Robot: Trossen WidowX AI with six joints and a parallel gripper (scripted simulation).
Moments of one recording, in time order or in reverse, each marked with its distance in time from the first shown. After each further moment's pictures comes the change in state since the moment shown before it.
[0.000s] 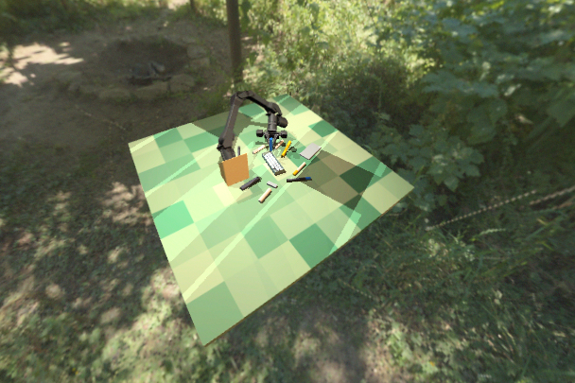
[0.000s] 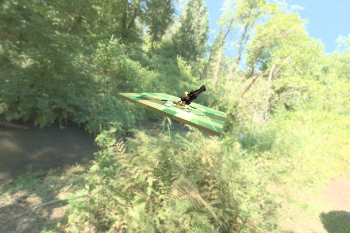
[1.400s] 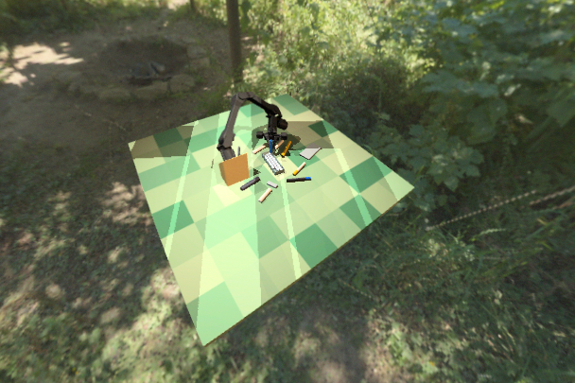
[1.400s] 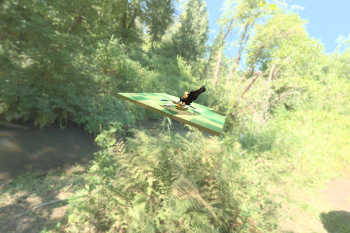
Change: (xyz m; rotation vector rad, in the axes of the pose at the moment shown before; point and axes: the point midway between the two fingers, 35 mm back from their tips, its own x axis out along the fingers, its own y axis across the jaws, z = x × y) arm 0.007 0.000 0.011 0.001 0.000 0.001
